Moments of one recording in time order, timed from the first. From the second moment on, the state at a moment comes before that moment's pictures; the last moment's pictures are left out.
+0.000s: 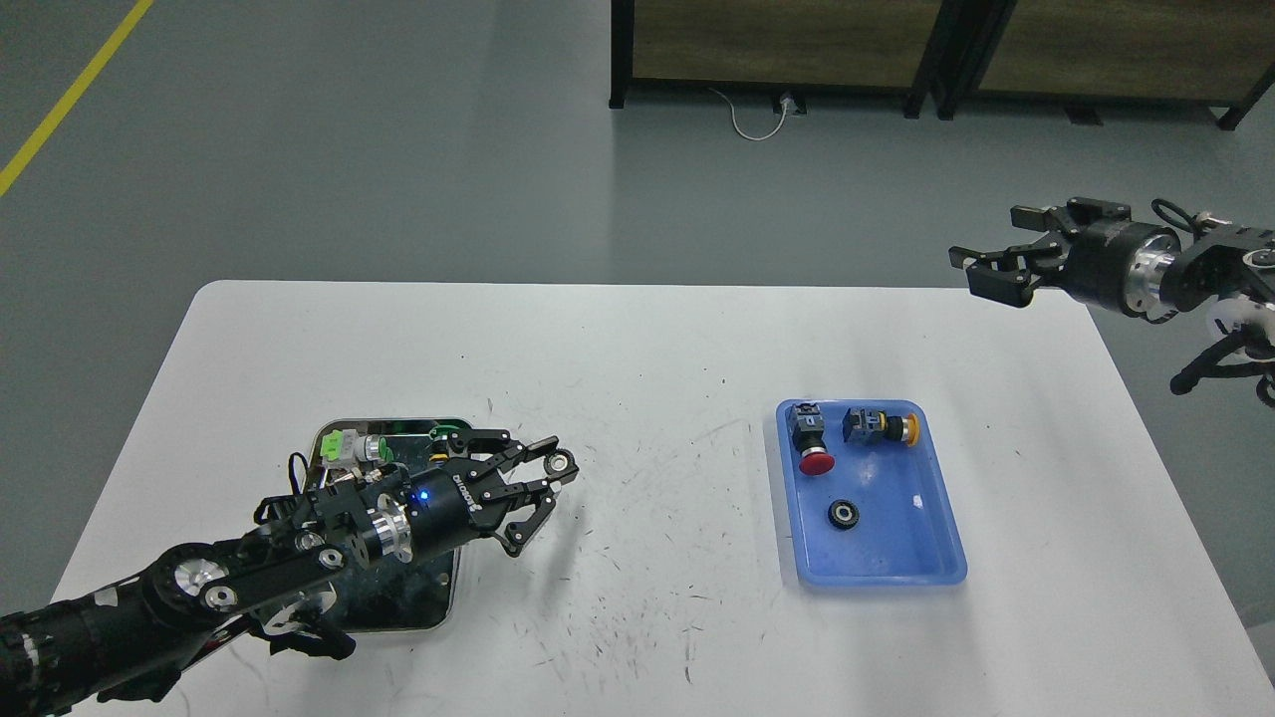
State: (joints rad) left arm -0.66 0.36 -0.07 -0.97 0.67 -0.12 -0.47; right arm 0.85 -0.64 0.62 0.59 -0.69 0.58 -0.01
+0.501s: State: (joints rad) left arm -0.54 0.69 -0.06 -1.22 0.69 -0.12 -0.48; right arm 0.86 -0.63 0.62 0.59 -0.69 0.58 -0.01
